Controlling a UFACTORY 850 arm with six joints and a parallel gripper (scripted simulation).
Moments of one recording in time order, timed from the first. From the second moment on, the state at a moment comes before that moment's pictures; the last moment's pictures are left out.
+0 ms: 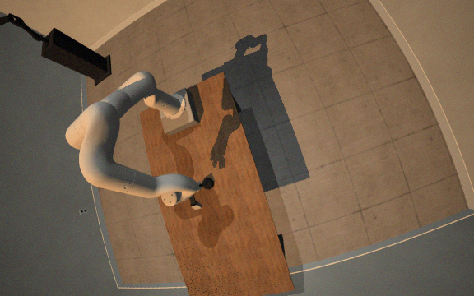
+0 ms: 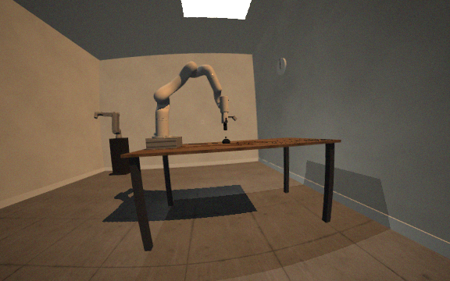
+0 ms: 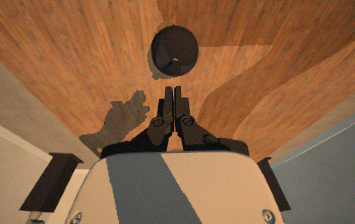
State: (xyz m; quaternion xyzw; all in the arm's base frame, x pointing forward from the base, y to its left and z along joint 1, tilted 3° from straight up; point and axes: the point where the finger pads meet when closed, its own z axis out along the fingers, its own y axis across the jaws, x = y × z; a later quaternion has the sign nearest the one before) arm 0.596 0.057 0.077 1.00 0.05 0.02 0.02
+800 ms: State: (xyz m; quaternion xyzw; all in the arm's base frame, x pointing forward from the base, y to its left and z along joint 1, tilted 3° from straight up) arm 0.598 0.055 0.034 1.00 0.05 0.02 0.02
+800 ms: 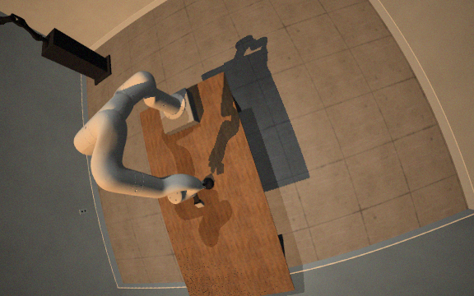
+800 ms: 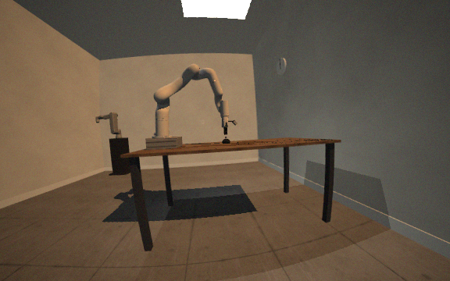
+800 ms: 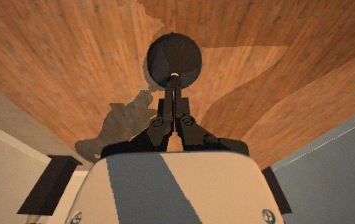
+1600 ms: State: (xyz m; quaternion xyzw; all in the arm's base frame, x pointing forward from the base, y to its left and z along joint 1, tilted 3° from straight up) arm 0.598 0.054 0.020 1.00 0.05 0.02 0.02
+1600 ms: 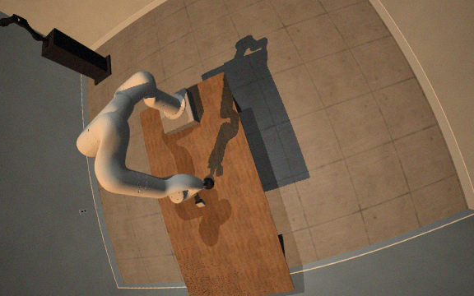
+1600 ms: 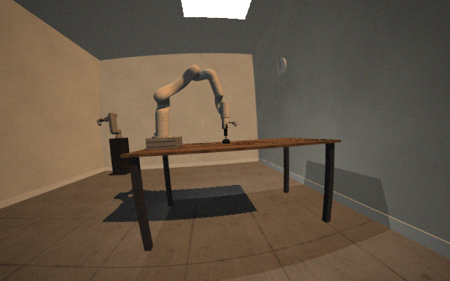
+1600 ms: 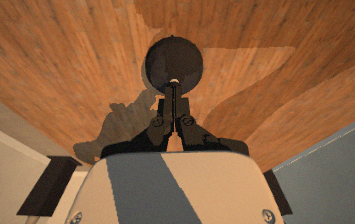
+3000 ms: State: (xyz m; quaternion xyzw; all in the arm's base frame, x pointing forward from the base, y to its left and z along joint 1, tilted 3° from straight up) arm 0.599 0.053 0.009 1.00 0.05 0.02 0.02
